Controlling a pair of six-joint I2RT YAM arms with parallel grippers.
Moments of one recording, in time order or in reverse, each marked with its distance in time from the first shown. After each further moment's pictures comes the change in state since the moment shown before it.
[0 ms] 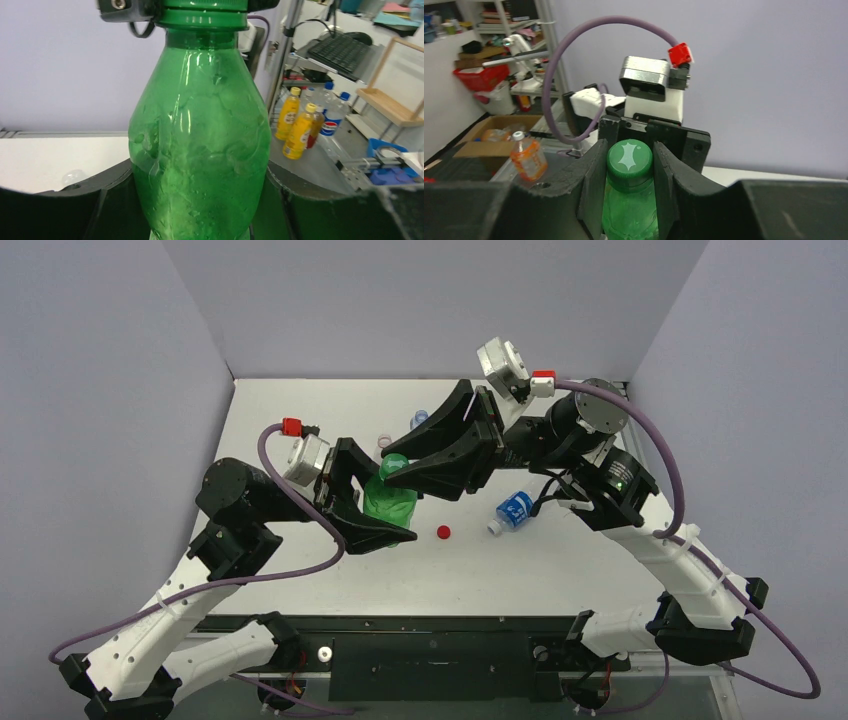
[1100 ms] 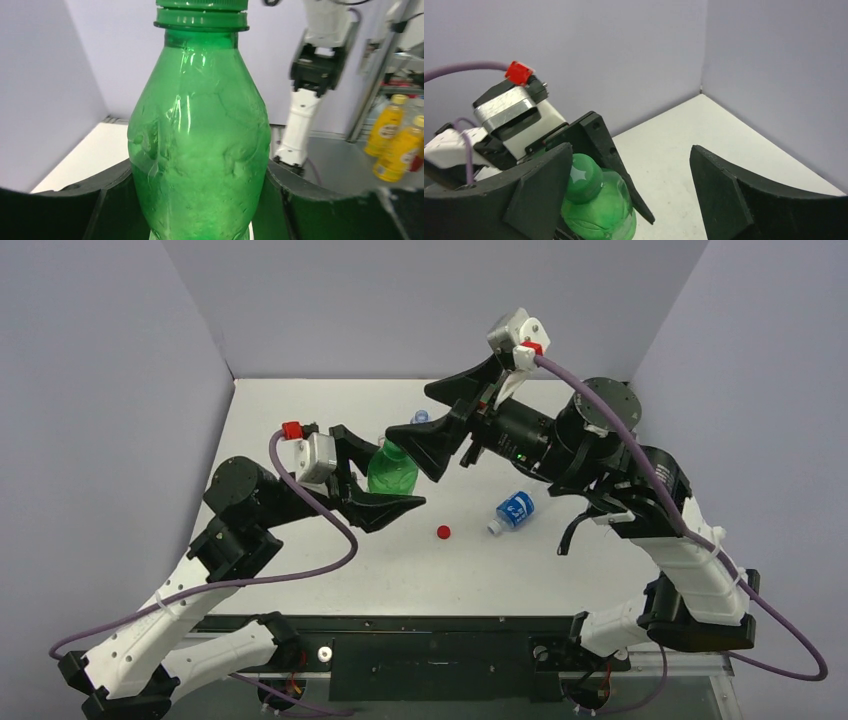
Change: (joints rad) left arm -0.037 -0.003 0.009 -0.084 -0.232 0.228; right arm 0.141 0.072 0.314 -0.442 0.678 -0.139
